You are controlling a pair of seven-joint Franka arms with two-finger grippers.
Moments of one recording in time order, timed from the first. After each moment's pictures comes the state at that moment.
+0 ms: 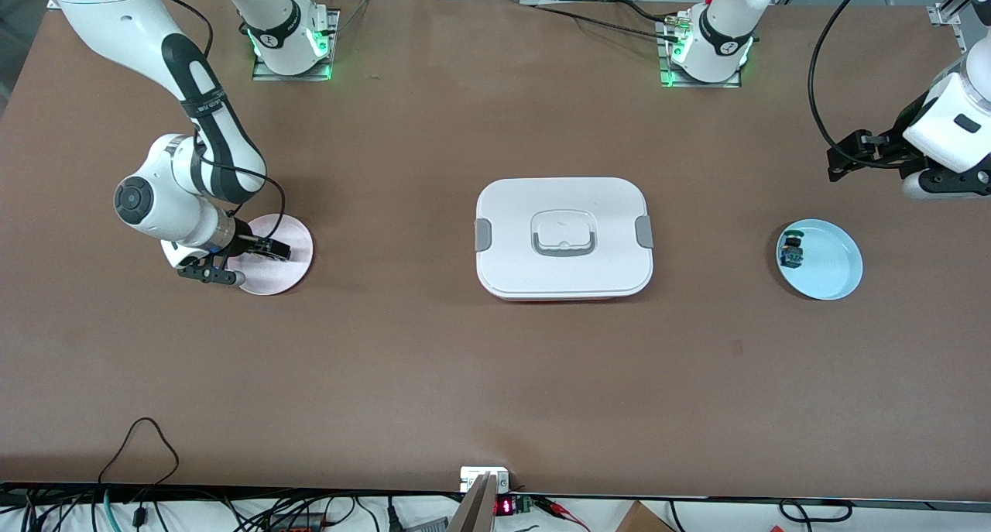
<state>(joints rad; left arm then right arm) -0.08 0.01 0.03 -1.62 0.07 1.58 -0.07 0.12 0.44 -0.09 -2.16 0.26 2.50 -0.01</state>
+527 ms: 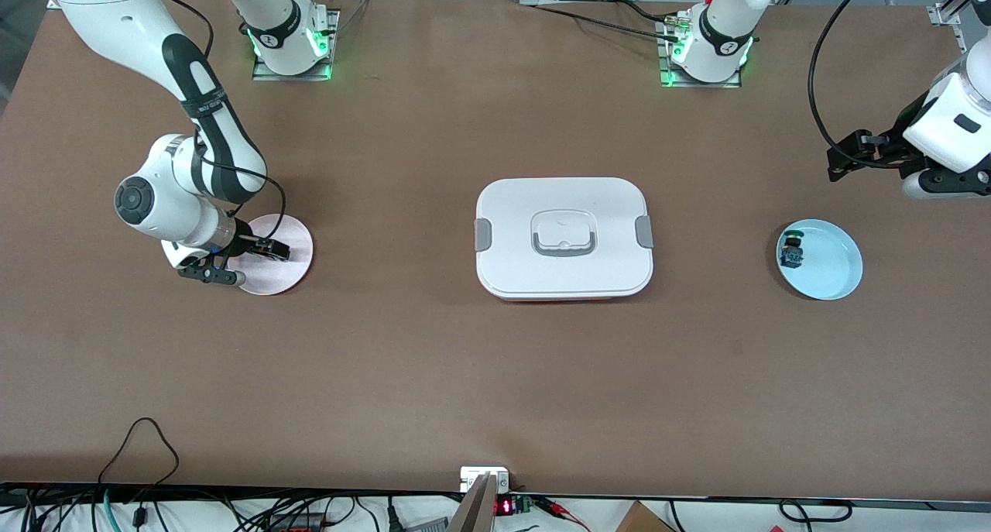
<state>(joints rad) -0.08 0.01 0.03 -1.62 0.07 1.58 -0.07 0.12 0.44 -0.09 -2.16 0.26 2.50 -0.01</state>
